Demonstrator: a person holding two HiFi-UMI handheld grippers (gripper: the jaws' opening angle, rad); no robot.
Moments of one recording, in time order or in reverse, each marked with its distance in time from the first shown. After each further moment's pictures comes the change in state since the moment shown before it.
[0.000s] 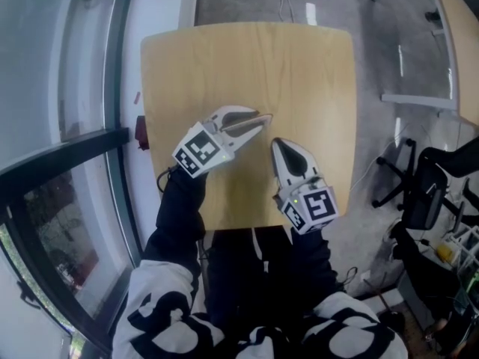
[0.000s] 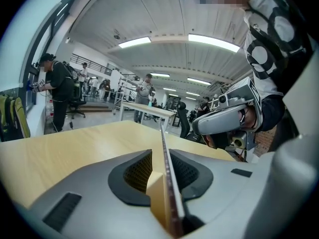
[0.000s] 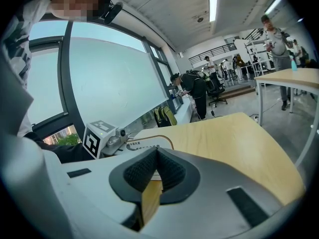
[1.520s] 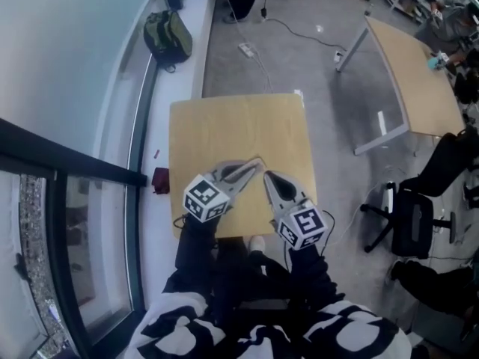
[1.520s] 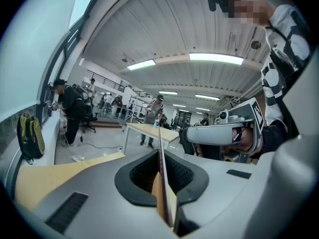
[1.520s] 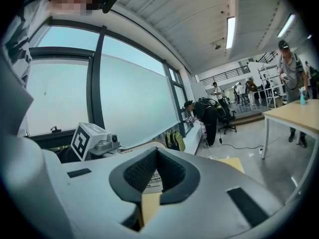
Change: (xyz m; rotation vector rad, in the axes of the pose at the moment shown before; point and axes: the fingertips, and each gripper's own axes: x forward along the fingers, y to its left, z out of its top) left arm -0.066 -0.144 0.137 -0.037 -0.165 0.144; right arm -0.154 0.075 0.103 -0.183 -0.194 0.063
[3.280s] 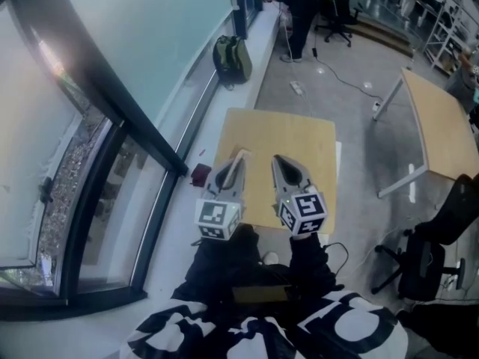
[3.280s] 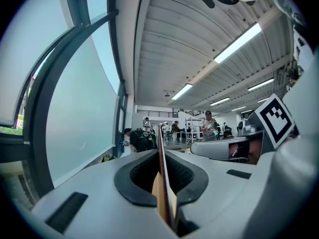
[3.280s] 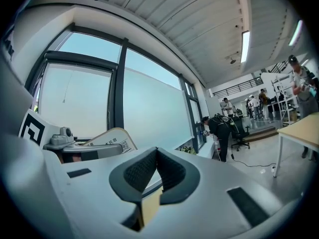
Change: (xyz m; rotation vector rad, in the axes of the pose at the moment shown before) left arm -0.201 -0.067 0.099 0.093 -0.307 0.805; right arm -0.028 0.117 0.082 -0.110 -0.139 0.096
